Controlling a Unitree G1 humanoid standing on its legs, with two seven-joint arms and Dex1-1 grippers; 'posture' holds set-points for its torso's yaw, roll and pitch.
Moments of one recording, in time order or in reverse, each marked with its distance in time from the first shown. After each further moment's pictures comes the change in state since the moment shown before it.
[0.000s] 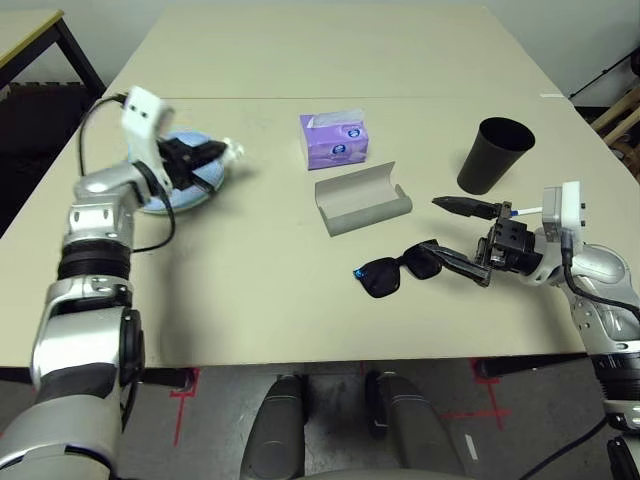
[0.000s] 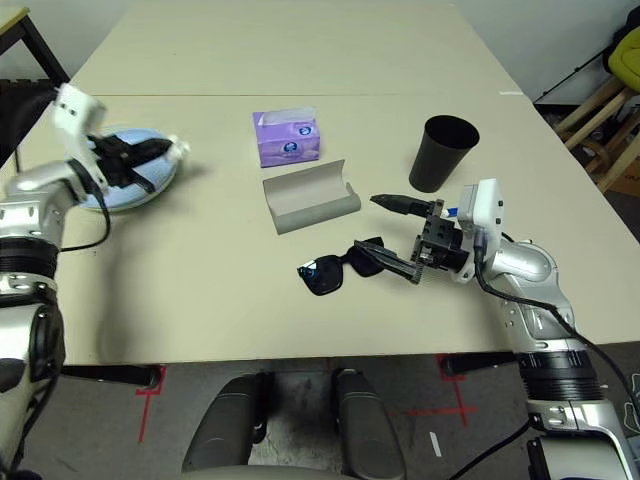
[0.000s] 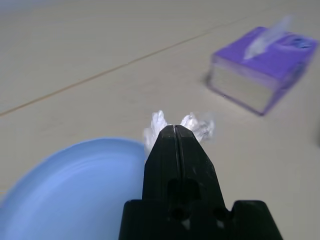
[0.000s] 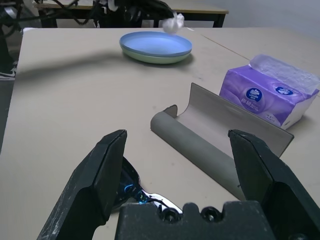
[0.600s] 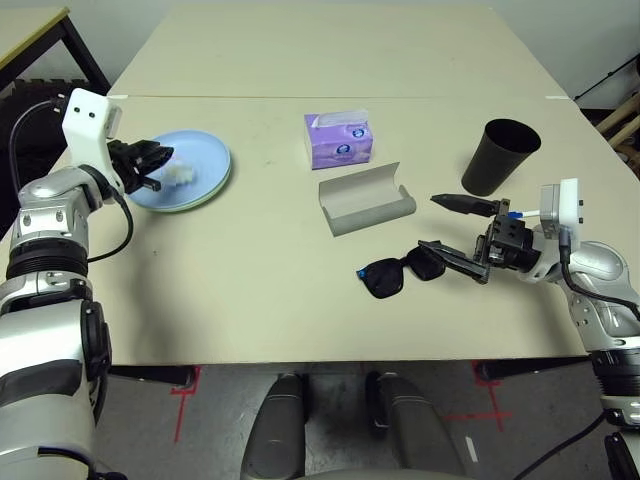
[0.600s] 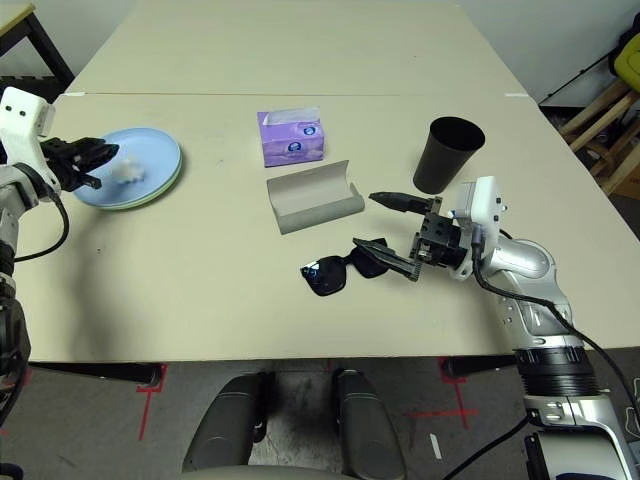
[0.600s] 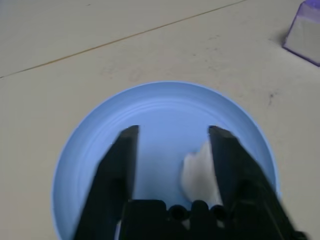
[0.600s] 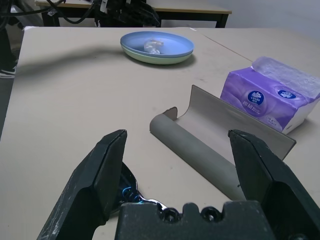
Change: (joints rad) left arm -0.011 0.038 -0.001 0.172 0.056 -0.055 0.070; right arm -0.012 -0.001 0.001 0.008 -0.007 0.002 0.002
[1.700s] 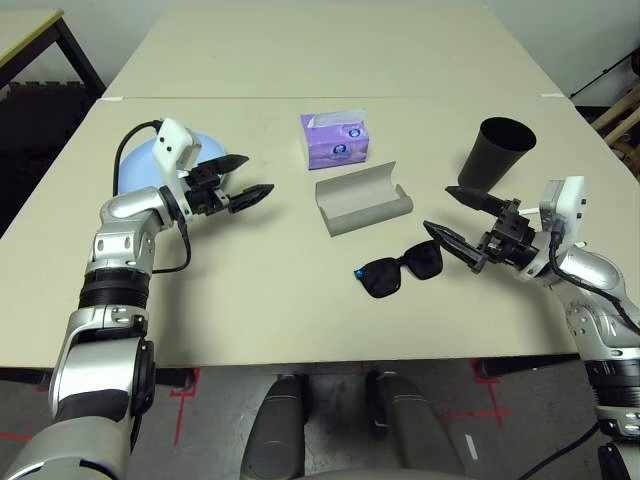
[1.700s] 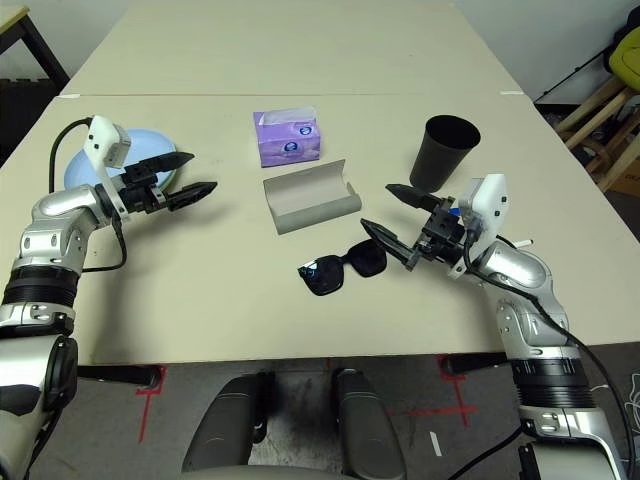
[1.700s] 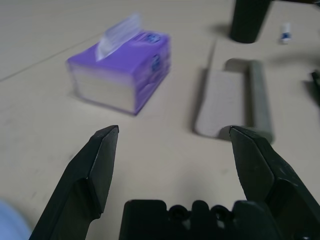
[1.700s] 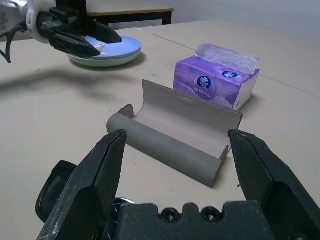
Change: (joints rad) left arm 0.220 -0.186 -0.068 -0.461 -0.179 0.009 -0.422; right arm 0.039 0.036 -0.035 -0.027 -0.008 0.053 -0.201
